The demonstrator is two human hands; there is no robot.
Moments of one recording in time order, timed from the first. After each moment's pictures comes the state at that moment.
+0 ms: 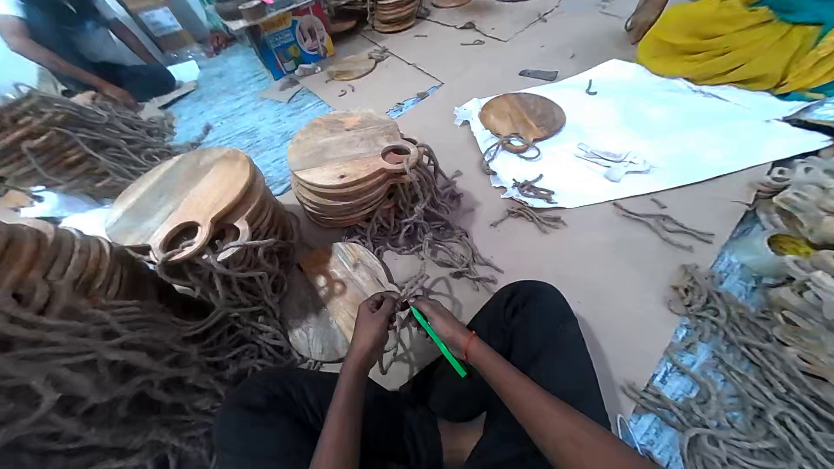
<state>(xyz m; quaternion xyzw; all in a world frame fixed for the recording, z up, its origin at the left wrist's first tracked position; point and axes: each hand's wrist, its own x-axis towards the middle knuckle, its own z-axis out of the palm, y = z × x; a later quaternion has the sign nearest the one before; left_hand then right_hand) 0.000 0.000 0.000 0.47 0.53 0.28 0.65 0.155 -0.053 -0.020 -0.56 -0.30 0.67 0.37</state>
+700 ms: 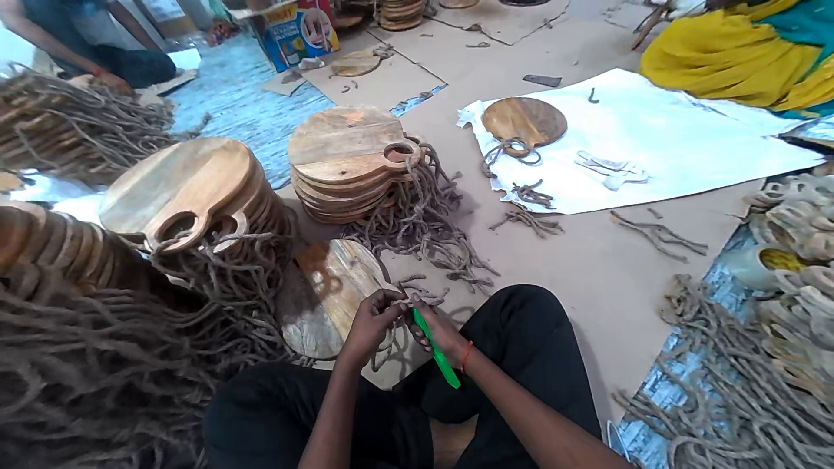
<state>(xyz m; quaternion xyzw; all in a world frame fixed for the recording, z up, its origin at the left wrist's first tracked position) -0.006 0.002 -0.005 0.54 0.45 0.26 0.66 0.153 -0.064 -0.026 -0.52 -0.24 0.71 0.41</state>
